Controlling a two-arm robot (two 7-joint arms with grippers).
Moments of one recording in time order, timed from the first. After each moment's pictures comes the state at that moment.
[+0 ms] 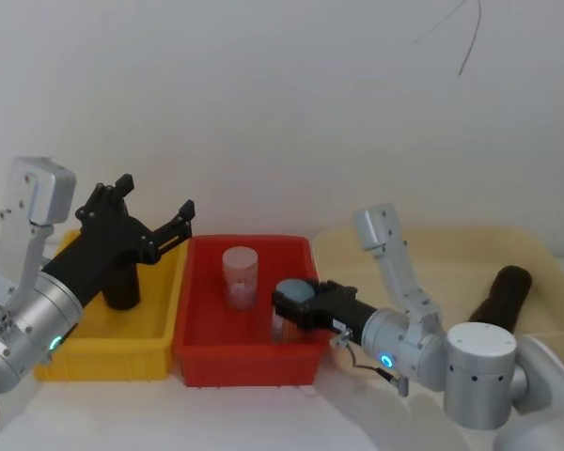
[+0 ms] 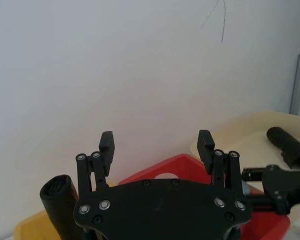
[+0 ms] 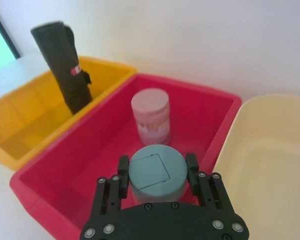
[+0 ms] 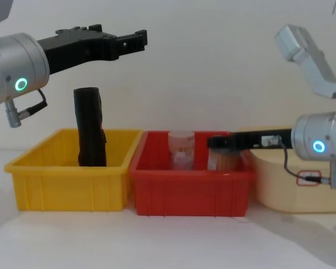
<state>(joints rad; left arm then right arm) -0.43 0.30 0.33 -1.52 -0.35 -0.02 -0.30 0.57 0.20 -0.40 -1.19 0.36 0.35 0.32</state>
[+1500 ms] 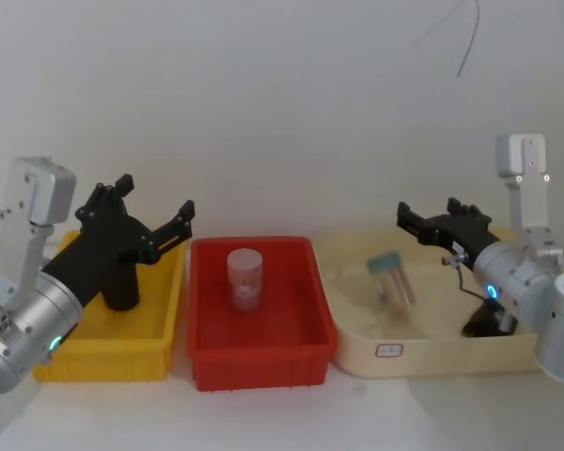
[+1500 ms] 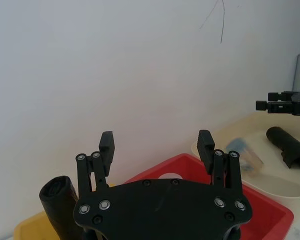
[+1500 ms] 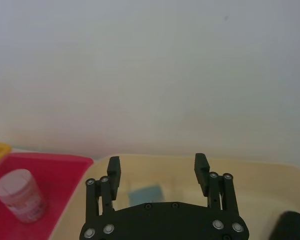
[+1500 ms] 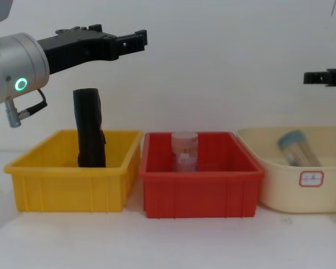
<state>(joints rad) -0.43 0.30 0.33 -1.52 -0.35 -0.02 -0.30 0.58 0.27 -0.20 -1.27 0.34 0.34 0.12</state>
